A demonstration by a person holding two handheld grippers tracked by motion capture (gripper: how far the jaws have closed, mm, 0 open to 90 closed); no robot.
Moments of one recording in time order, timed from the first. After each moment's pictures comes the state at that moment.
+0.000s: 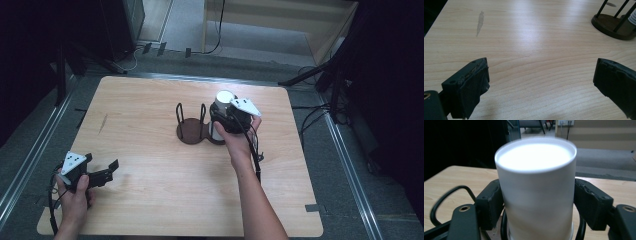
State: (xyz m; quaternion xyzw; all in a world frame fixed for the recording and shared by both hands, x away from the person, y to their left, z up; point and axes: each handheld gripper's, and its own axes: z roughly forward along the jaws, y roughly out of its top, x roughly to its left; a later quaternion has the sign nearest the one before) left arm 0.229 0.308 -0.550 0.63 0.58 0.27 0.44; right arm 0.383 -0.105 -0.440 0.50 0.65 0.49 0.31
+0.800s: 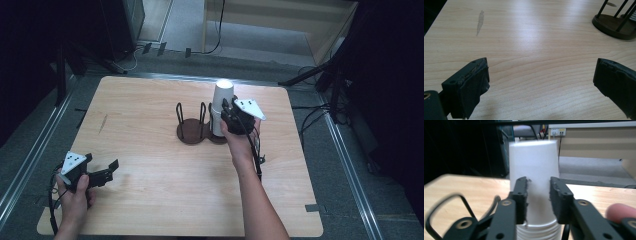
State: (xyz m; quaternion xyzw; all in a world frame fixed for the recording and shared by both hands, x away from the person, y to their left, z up) left arm 0.229 0.308 -0.550 0.63 0.58 0.27 0.44; right arm 0.376 -0.113 -0.428 0.50 0.61 0.51 0.34
